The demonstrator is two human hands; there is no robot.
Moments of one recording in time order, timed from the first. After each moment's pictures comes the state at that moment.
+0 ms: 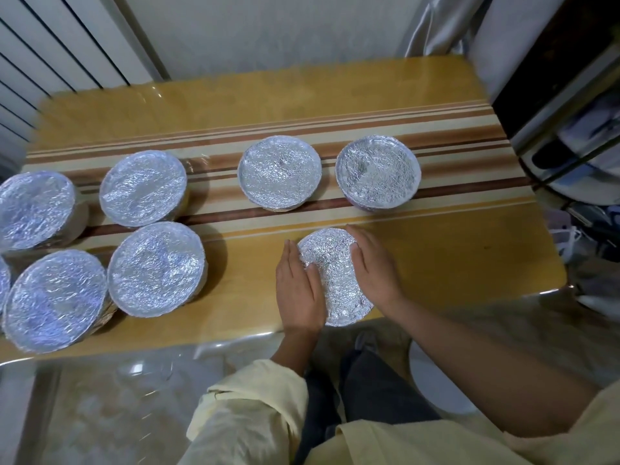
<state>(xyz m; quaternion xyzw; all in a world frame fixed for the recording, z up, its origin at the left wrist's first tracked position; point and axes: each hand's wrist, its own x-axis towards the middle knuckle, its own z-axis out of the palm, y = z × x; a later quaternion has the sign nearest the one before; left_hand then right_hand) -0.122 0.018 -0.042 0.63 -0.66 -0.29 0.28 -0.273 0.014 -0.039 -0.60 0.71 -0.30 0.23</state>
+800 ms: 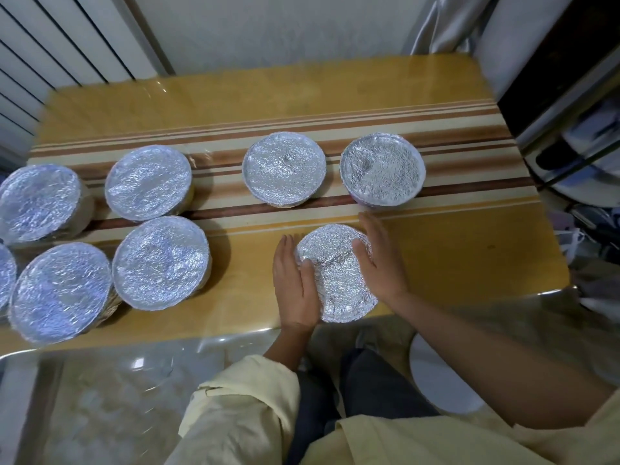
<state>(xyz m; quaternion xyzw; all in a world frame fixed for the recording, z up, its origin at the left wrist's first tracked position) -0.111 0.018 -0.035 0.61 -0.60 -0.39 0.35 -0.278 0.016 -0.037 -0.58 0.71 -0.31 0.25</state>
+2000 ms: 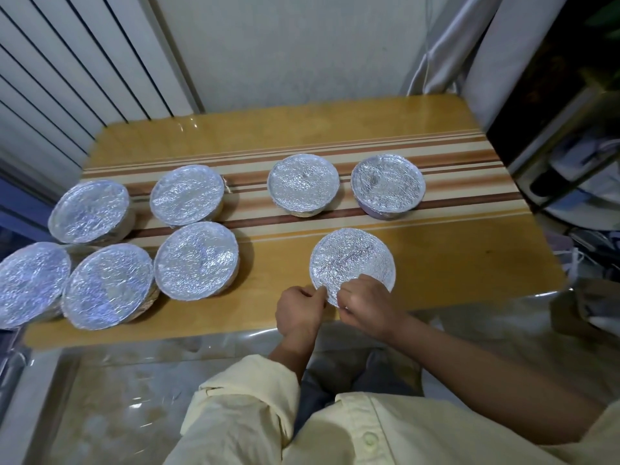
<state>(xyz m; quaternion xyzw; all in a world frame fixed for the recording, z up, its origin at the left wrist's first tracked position) -0.075 0.046 -0.003 0.75 -0.45 -0.46 0.17 -0.217 0.070 -0.002 -0.83 0.54 -0.10 0.07</state>
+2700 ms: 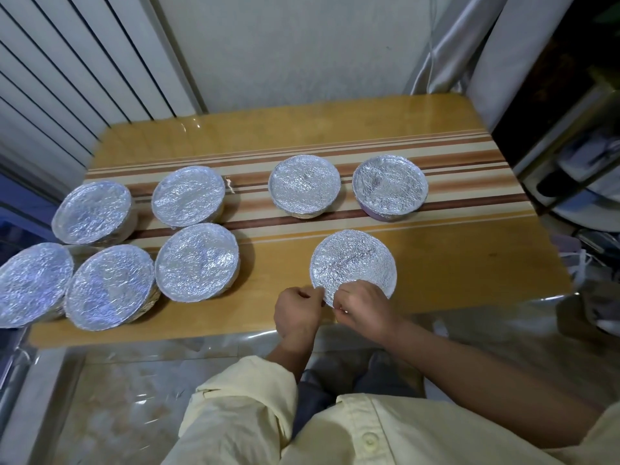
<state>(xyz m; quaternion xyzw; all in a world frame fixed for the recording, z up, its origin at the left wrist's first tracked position) -0.077 0.043 -0.005 0.76 -0.43 -0.45 0.18 -0.212 0.068 -0.003 -0.80 0.57 -0.14 0.12</state>
